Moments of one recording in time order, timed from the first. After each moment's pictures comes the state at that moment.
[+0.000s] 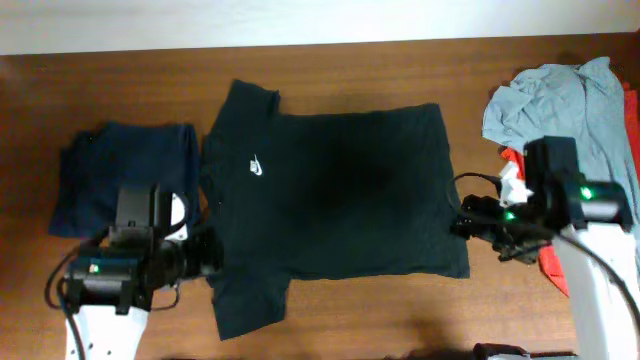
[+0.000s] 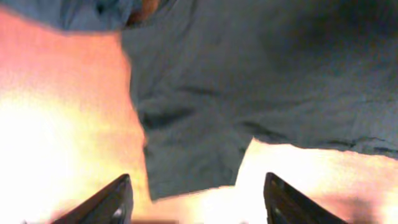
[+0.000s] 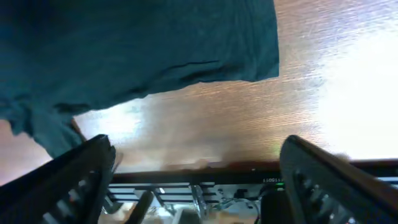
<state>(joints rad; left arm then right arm) -0.07 1.03 1.05 -1.26 0.12 -0.34 -0.12 1.23 1.16 -1.34 -0.25 0.25</state>
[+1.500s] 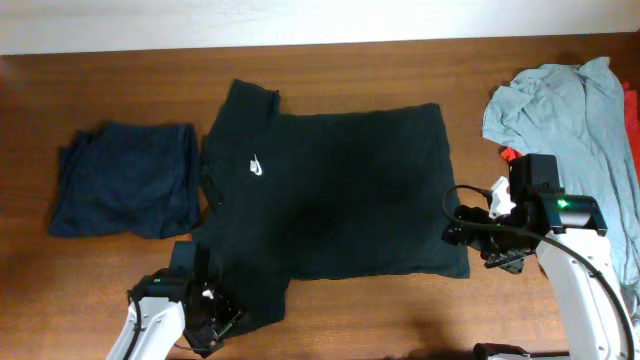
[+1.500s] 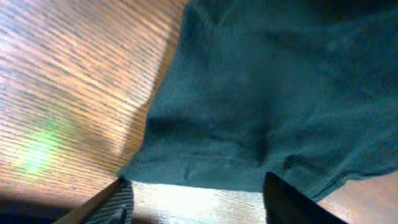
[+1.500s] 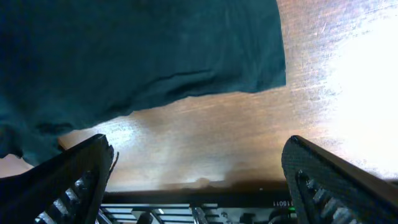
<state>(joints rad) -0.07 1.15 0.41 -0.92 0.29 -0.75 -0.12 1.24 0.96 -1.16 -0.25 0.31</state>
